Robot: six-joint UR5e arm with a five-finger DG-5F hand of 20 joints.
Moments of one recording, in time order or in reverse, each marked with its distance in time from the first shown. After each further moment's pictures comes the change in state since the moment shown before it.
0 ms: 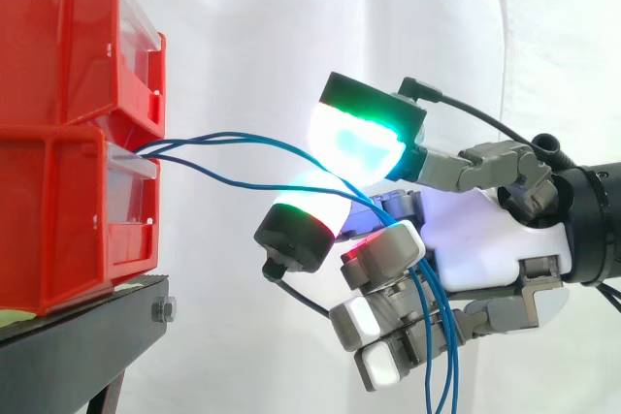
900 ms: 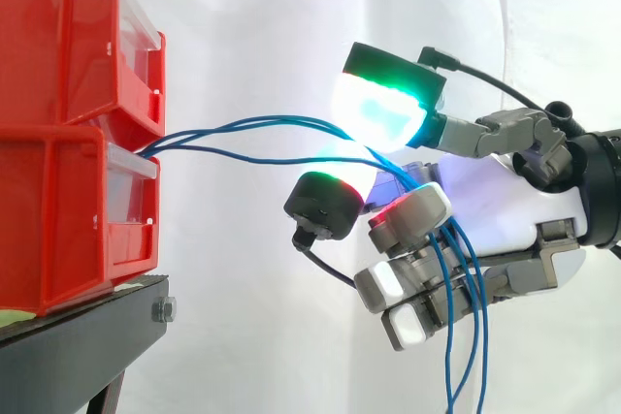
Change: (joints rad) arm -0.013 0.041 -0.001 -0.075 -0.004 -0.005
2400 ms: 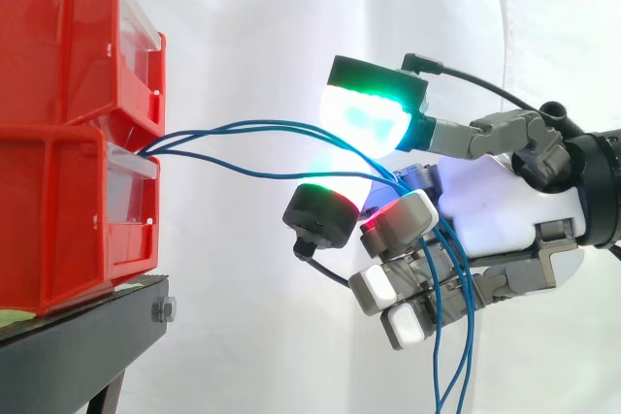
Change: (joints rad) arm -0.001 -0.001 0.000 -0.001 0.005 0.000
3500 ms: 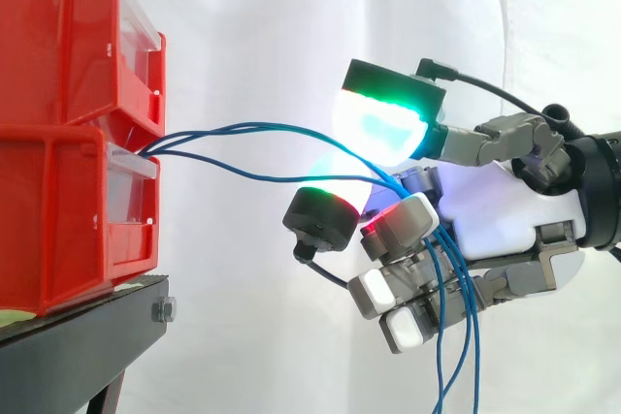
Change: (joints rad) arm 0.000 -0.001 -0.001 0.000 -0.001 0.000
